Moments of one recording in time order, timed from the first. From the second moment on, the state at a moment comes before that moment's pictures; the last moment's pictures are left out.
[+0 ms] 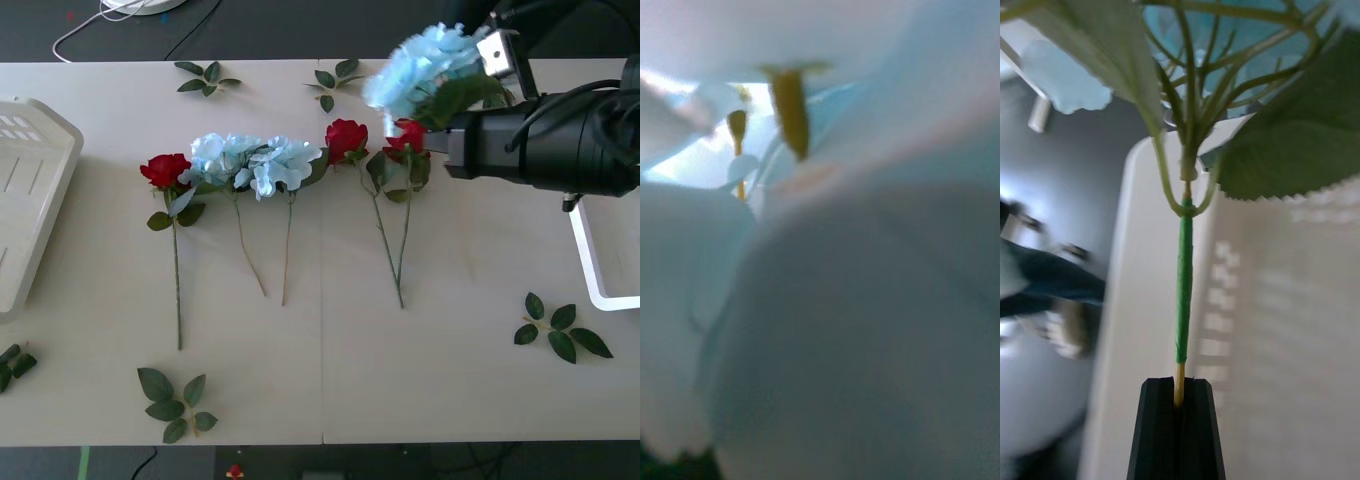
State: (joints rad) right arm -0.42 -0.82 0.18 -2.04 -1.23 0.95 1.40; left arm -0.18 1.06 0.46 -1.20 1.01 0.76 -2.14
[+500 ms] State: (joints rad) right arm -0.42 -0.61 0.17 -2.05 -1.57 0.95 1.84; left arm -0.18 1.05 0.30 -1.07 1.00 0.60 -2.19
